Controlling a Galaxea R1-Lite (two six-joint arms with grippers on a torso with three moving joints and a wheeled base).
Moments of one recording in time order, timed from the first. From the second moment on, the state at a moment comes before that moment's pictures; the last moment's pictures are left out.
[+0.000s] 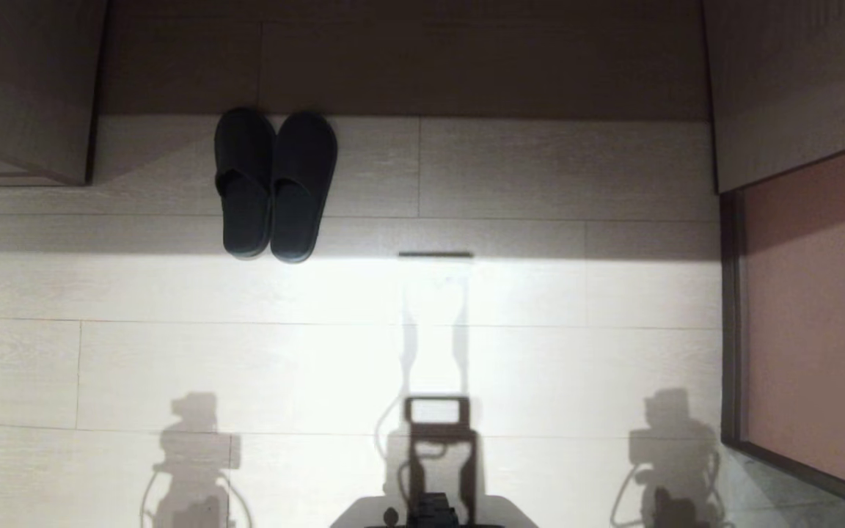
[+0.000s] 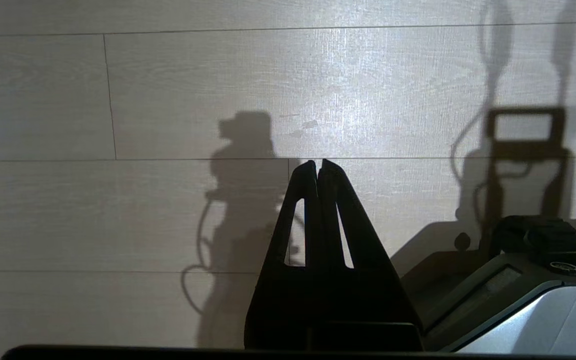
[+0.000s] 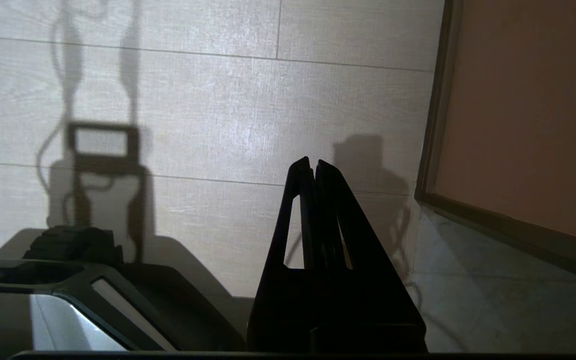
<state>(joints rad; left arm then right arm) 0.01 0.00 -0.01 0.01 0.00 0.02 0.00 0.00 0.00 0.00 0.01 0.00</state>
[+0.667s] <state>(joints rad) 0.01 0.00 -0.01 0.01 0.00 0.02 0.00 0.00 0.00 0.00 0.01 0.00</state>
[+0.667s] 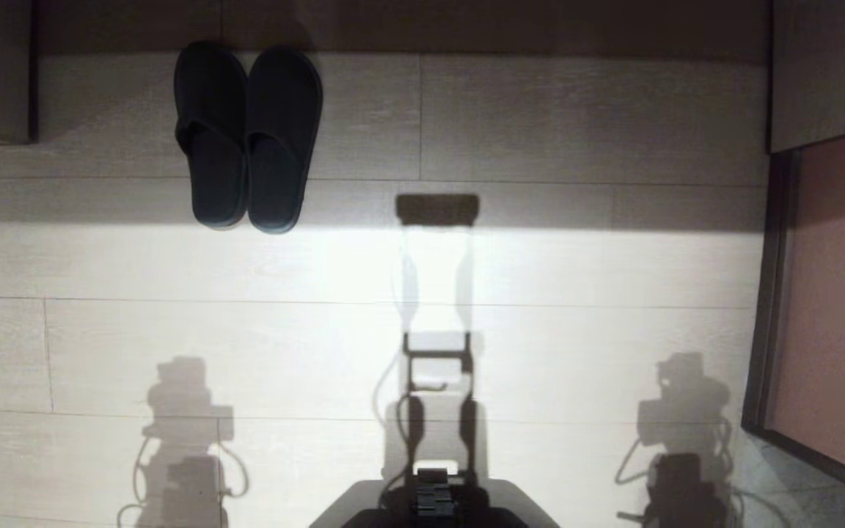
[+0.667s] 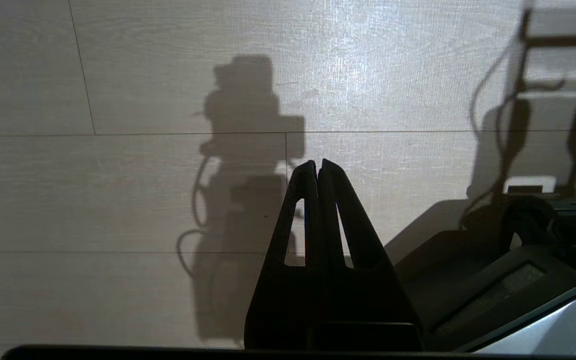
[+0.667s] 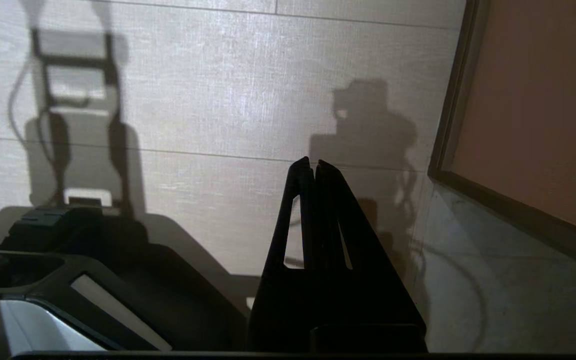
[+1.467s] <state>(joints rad) 0.01 0.00 -0.01 0.01 0.00 0.02 0.00 0.00 0.00 0.00 0.01 0.00</state>
